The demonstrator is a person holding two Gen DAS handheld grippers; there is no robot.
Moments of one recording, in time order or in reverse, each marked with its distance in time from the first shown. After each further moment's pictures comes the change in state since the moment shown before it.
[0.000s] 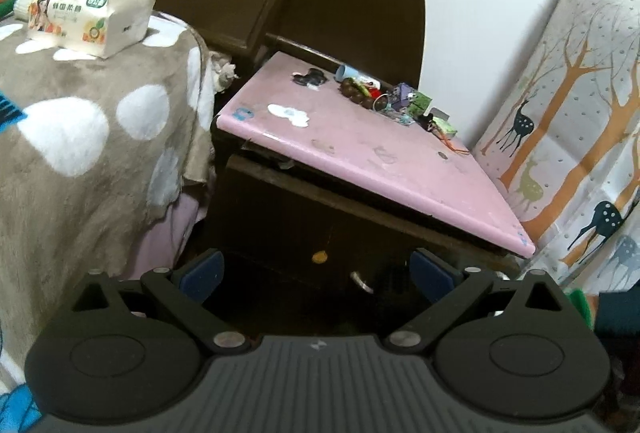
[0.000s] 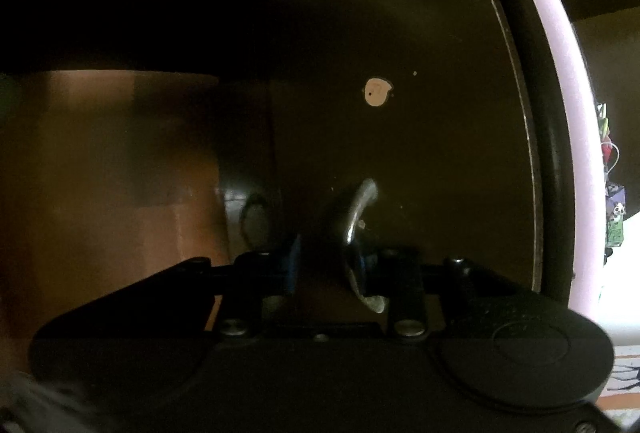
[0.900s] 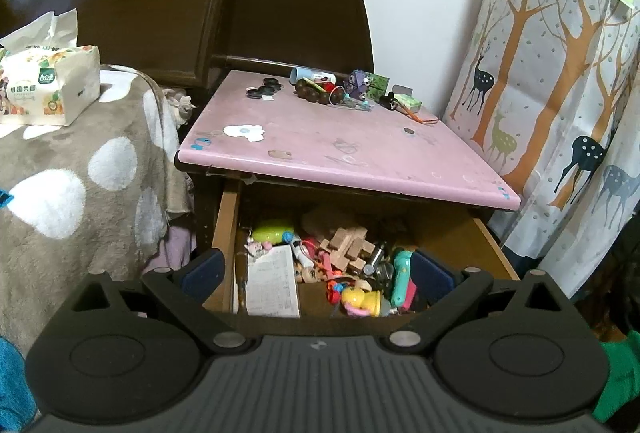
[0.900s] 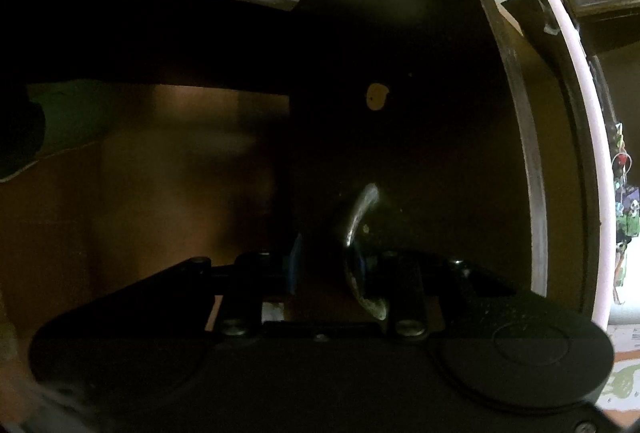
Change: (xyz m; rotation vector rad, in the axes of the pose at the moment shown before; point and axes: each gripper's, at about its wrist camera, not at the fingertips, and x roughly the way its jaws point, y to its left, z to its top) left arm -0.015 -0.036 -0.001 0.246 0.012 0.001; right arm -0.081 0.090 -0.016 -0.001 -0.060 0.093
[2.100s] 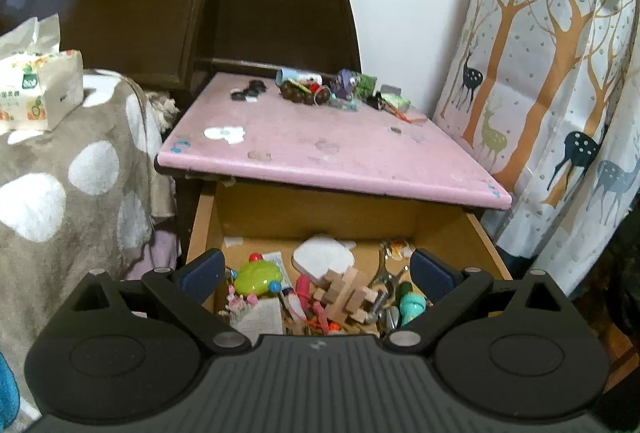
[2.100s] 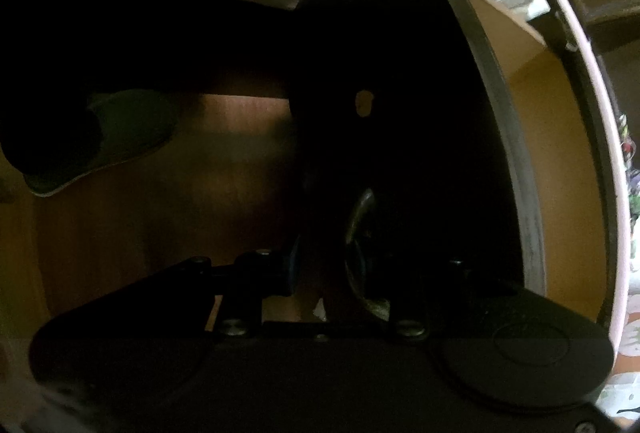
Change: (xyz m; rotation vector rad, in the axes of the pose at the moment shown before) left arm 0.008 -0.017 -0.001 0.014 -0.030 -0.006; right arm -0.039 0.074 -0.010 0.040 -0.026 -0.014
